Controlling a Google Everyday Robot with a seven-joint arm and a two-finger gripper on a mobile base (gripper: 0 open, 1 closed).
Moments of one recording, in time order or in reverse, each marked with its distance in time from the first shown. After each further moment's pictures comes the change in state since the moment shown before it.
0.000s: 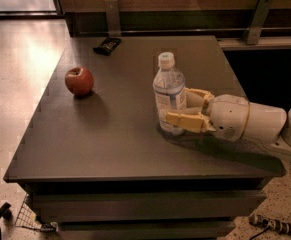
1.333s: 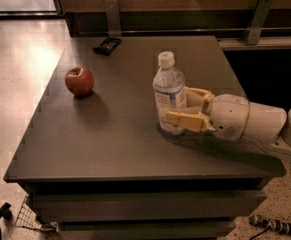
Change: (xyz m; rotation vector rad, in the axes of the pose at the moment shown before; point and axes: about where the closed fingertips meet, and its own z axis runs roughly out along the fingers) arm 0.002 -0.001 -0.001 0.002 0.000 0.000
